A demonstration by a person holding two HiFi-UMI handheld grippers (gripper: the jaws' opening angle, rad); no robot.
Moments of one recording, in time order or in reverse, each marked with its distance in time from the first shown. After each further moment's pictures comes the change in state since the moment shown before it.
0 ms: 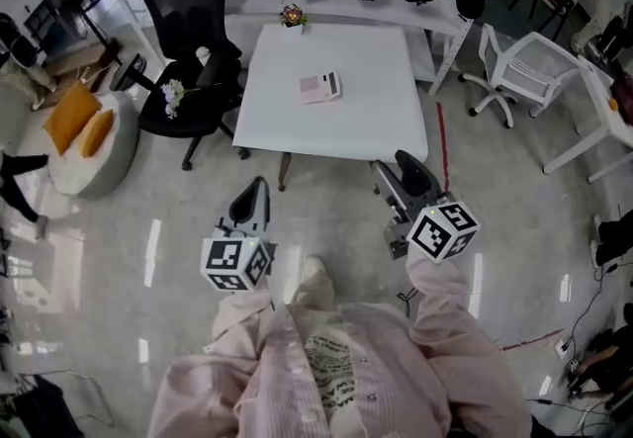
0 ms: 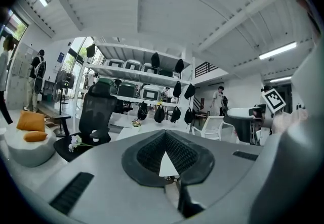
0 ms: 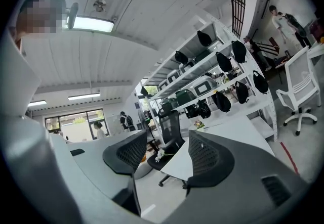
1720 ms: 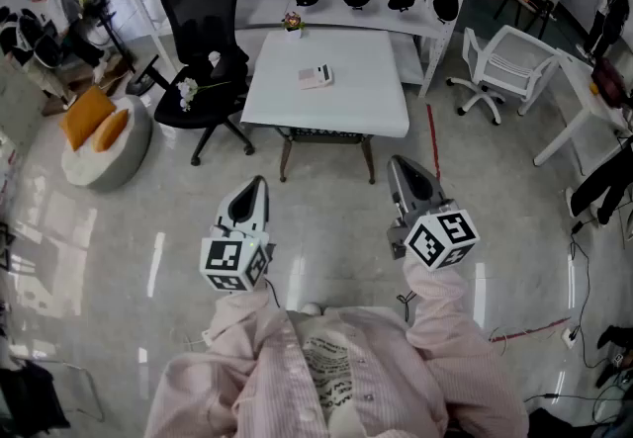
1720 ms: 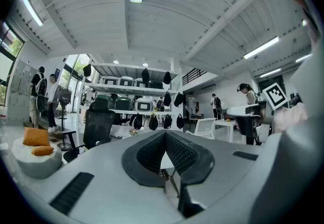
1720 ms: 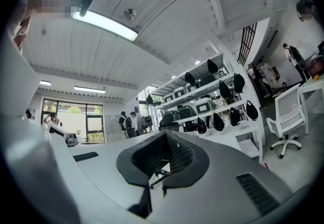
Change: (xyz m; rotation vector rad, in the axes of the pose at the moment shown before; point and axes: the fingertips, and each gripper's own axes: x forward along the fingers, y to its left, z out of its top) left arm -0.183 -0.100 0.016 0.113 -0.093 -0.014; right arm -0.192 0.107 0.010 -0.190 -0.135 -0.043
